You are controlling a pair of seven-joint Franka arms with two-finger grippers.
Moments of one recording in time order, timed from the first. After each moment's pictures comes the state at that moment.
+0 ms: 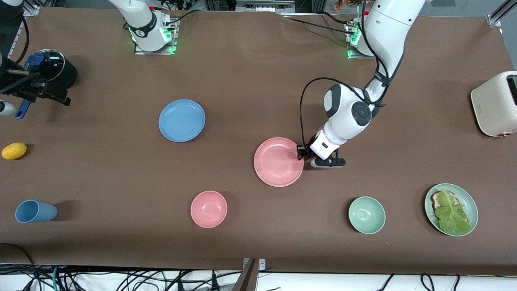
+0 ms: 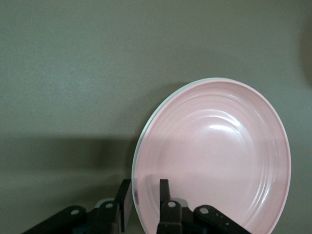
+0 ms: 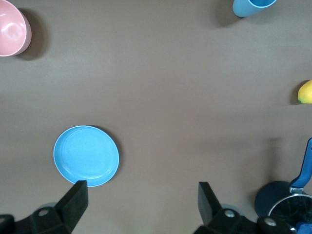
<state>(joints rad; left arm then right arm) -0.42 0.57 -0.07 -1.92 -0.57 2.71 -0.11 0.00 0.03 -0.02 -1.60 -0.01 1.58 0.07</state>
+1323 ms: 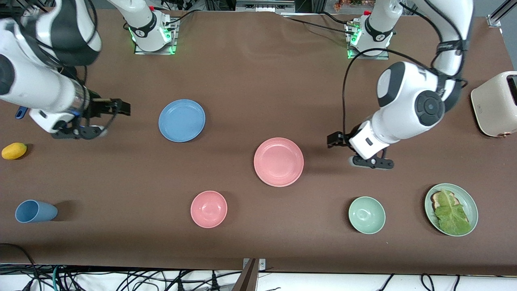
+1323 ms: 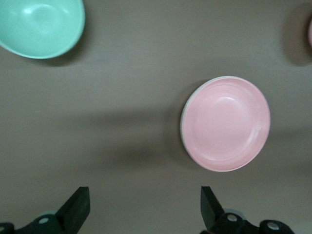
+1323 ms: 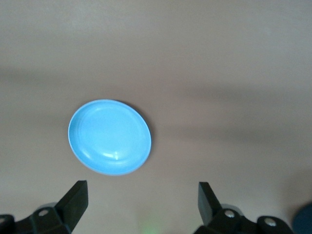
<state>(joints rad) -0.37 0.36 0.12 -1.62 -0.25 1.92 -0.11 0.12 0.16 0.03 -1.78 0.05 1.74 0.07</state>
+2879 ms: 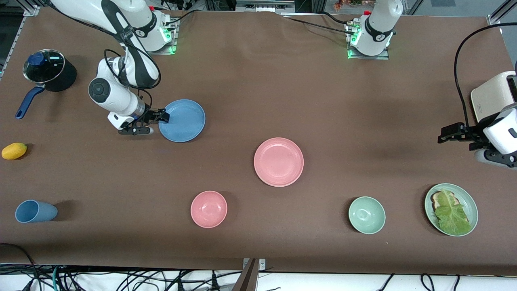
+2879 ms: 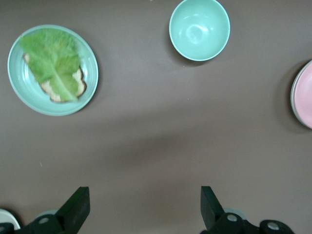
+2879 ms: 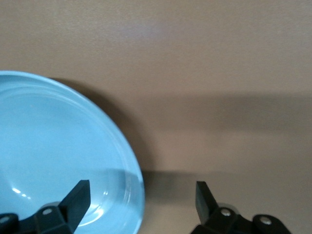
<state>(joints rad) -0.01 0.28 0.11 -1.46 -0.09 1.63 0.24 0.12 0.25 0.06 -2.45 0.24 2.57 -0.04</state>
